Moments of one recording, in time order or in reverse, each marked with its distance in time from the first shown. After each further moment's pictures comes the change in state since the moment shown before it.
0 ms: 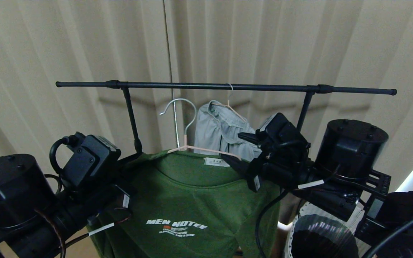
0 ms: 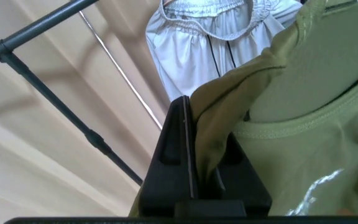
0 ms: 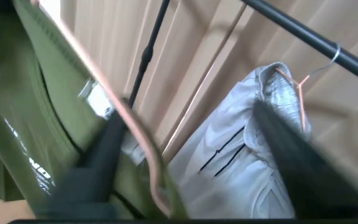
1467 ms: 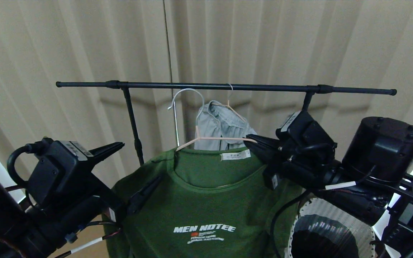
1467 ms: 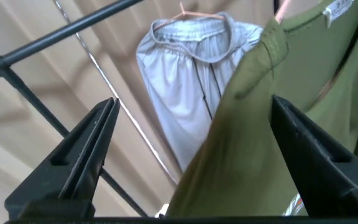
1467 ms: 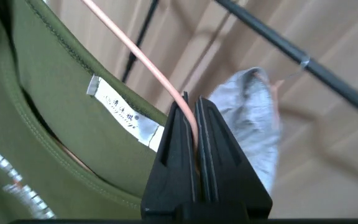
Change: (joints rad) left arm -0.050 -0.112 0.071 -0.027 -0.027 -0.044; right arm -0.037 -0.092 0.071 -0.027 -0.017 -0.093
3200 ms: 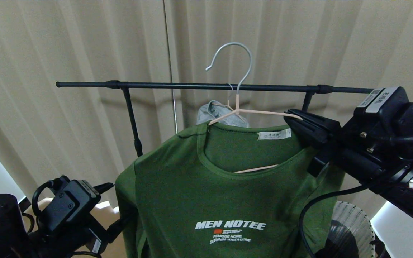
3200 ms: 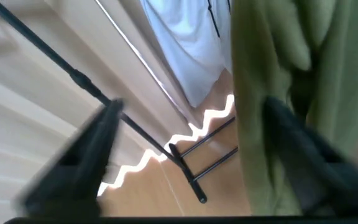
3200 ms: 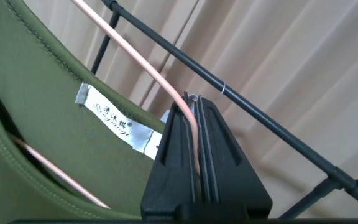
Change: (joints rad) left arm 0.173 0.051 0.172 0.060 -0.078 0.091; right arm -0.062 -0.192 0.110 -0.111 0.012 -0.053
